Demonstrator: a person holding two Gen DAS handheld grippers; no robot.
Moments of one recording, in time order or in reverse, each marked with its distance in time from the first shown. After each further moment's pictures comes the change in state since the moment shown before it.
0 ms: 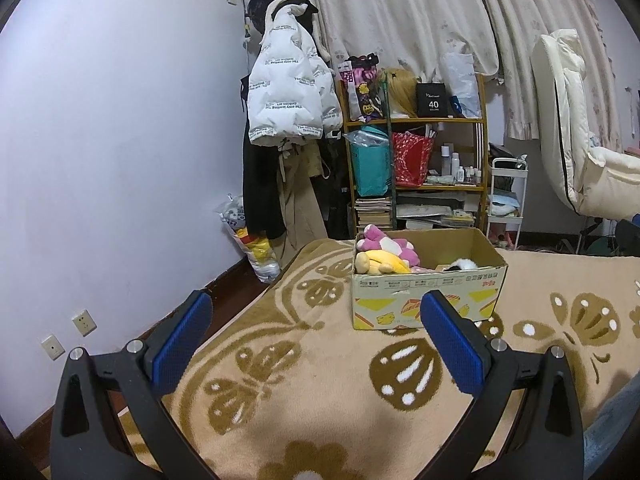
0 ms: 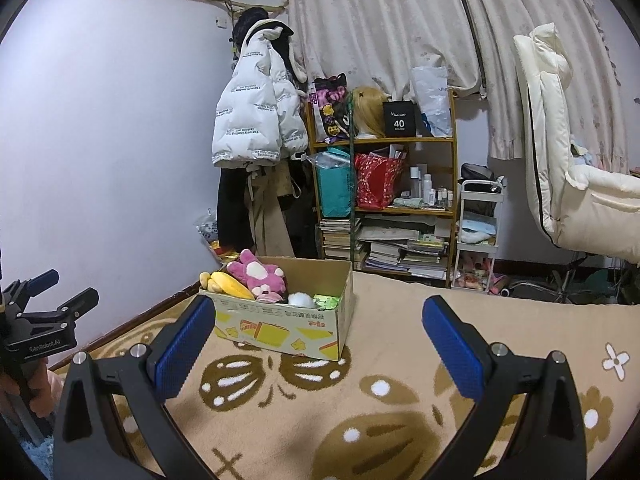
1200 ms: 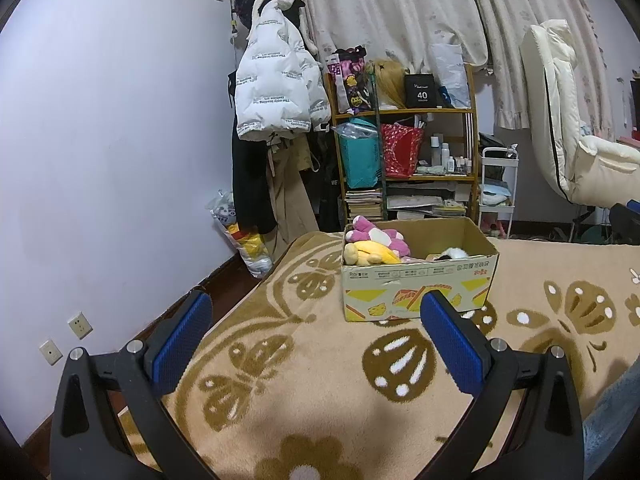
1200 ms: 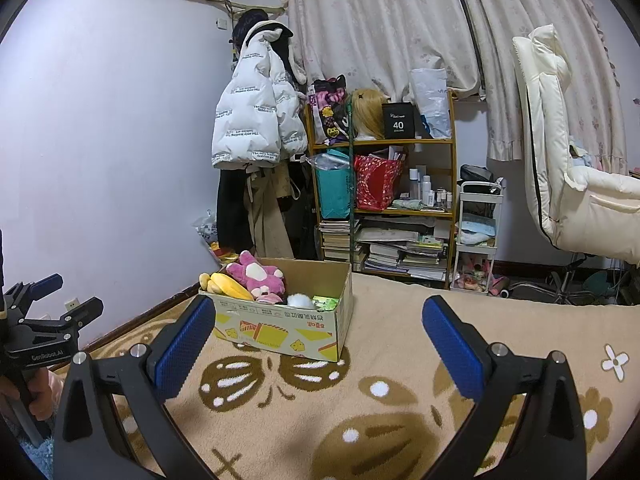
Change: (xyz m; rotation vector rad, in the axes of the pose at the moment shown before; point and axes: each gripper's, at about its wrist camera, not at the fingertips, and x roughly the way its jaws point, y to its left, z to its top) left arm 0.004 -0.002 -0.003 0.029 0.026 -0.034; right arm -0.001 0.000 0.000 0.007 -0.003 -0.001
